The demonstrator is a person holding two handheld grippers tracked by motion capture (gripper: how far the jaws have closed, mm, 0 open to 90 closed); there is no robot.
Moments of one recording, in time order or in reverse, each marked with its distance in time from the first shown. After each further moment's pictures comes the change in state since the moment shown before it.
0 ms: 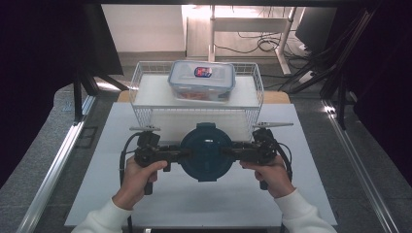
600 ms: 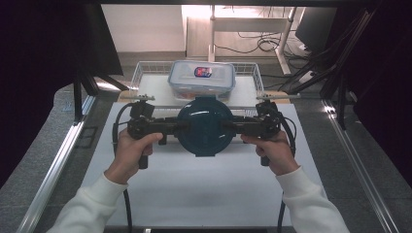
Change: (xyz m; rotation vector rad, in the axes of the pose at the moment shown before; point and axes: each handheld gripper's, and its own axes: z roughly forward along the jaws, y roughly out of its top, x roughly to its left) left arm -0.020 0.067 -0.026 -0.048 0.018 0.079; right arm 0.017 0.065 -0.017 -0.075 0.013 -0.051
